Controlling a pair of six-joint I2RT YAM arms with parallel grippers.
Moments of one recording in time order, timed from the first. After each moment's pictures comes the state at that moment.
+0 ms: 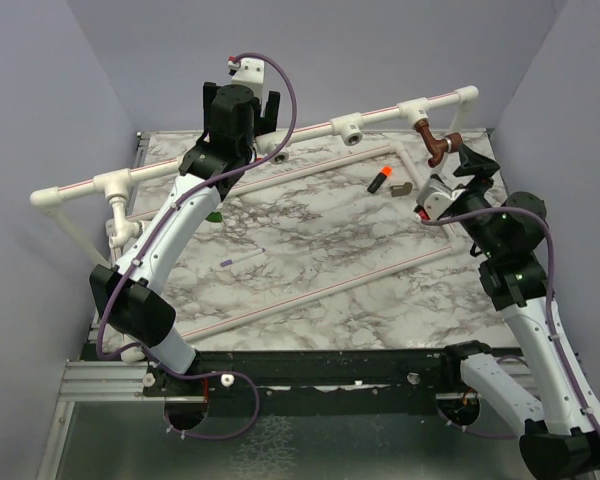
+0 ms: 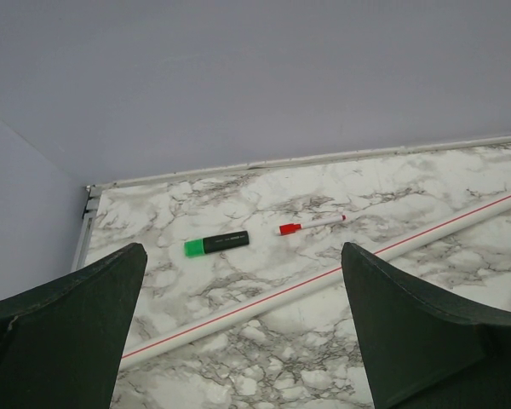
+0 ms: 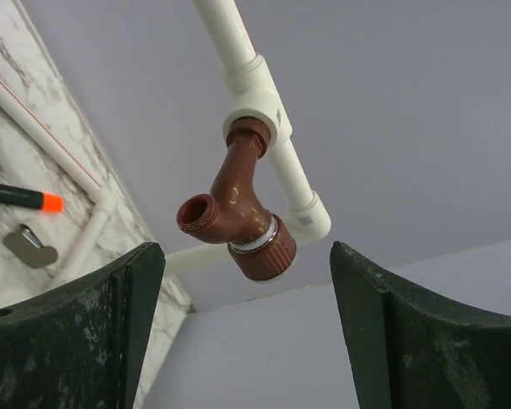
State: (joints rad) left arm -0.46 1.60 1.70 -0.30 -0.45 0.06; right arm 0.18 0.79 0.92 -0.07 -0.26 -1.13
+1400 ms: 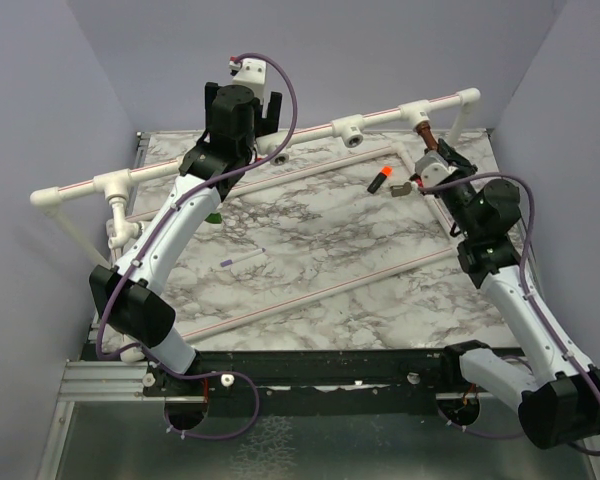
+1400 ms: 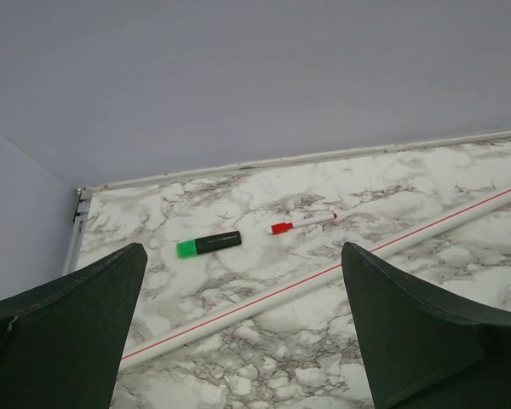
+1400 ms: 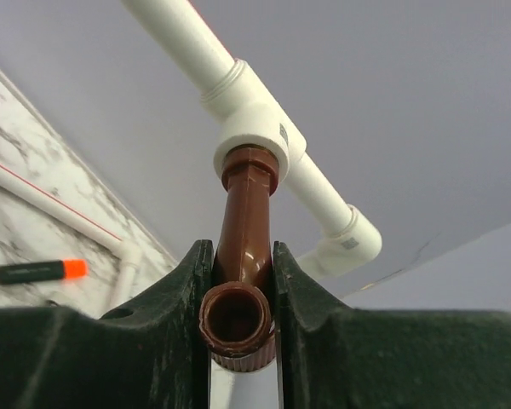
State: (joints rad) left arm -0.46 1.60 1.70 -0.30 -0.43 0.06; right arm 0.20 1.01 0.85 0.33 -0.20 -0.99
